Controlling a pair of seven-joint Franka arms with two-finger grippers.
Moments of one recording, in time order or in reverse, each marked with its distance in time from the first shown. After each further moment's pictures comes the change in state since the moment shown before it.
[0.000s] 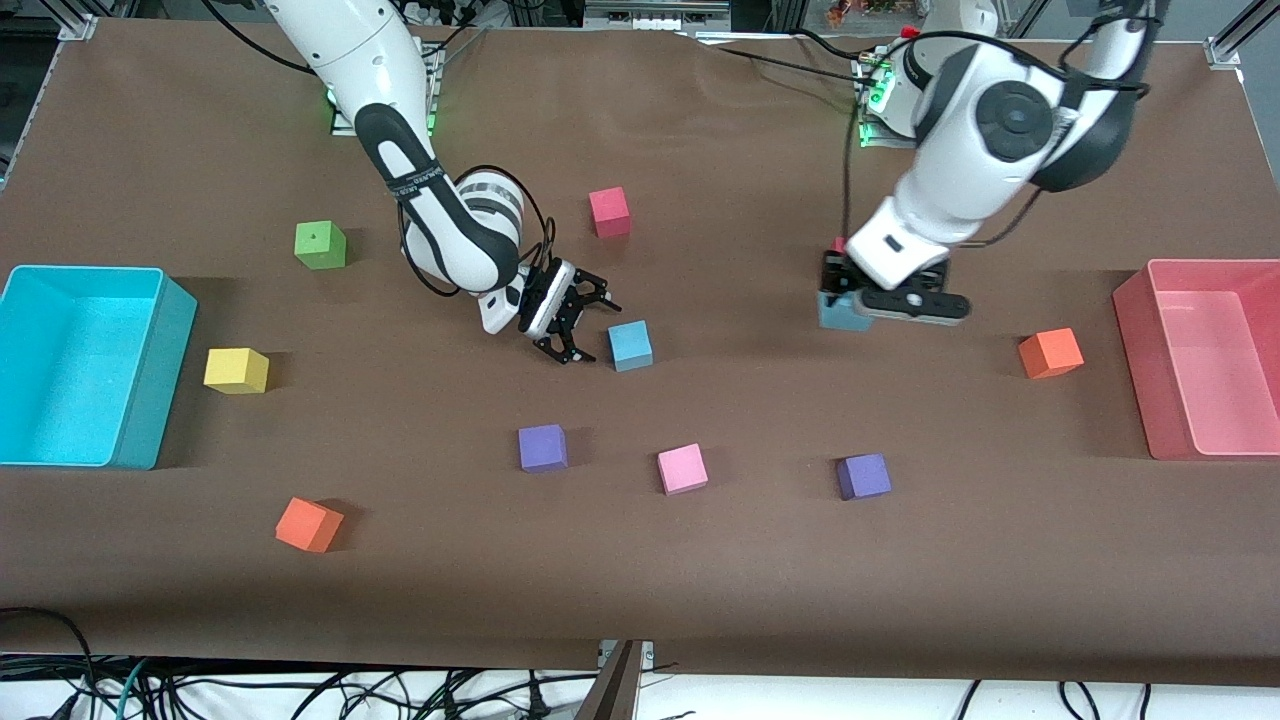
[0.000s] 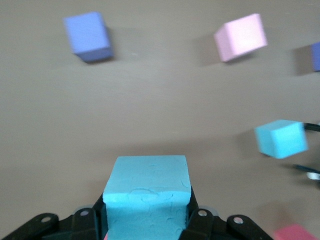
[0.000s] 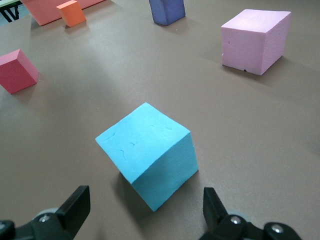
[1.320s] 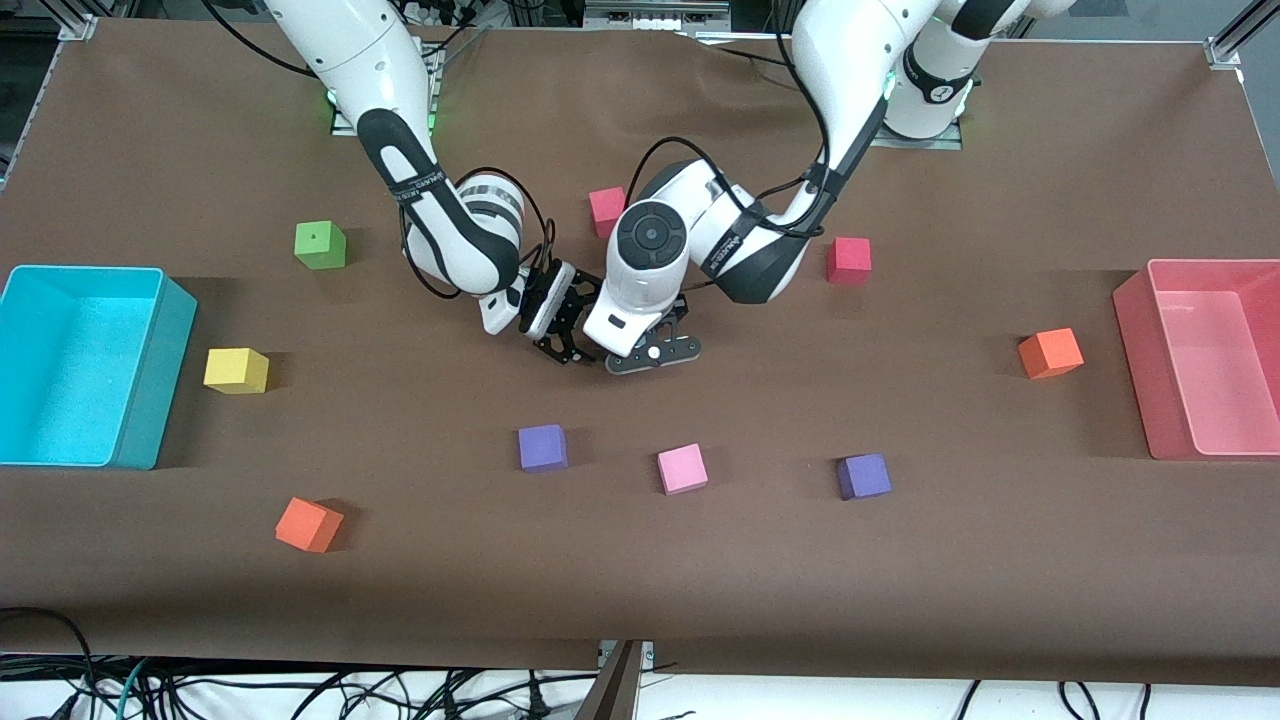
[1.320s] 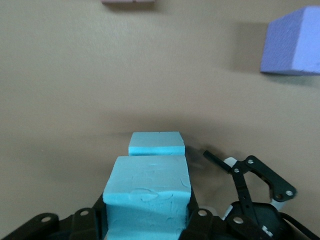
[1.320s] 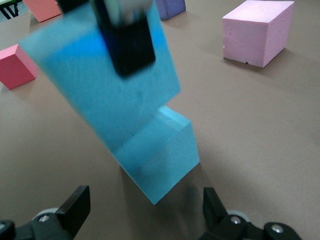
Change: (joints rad) left arm -0.569 0.673 0.252 0.673 0.000 -0.058 -0.580; right arm 0.002 0.012 -0.002 0.001 0.001 -0.001 -0.004
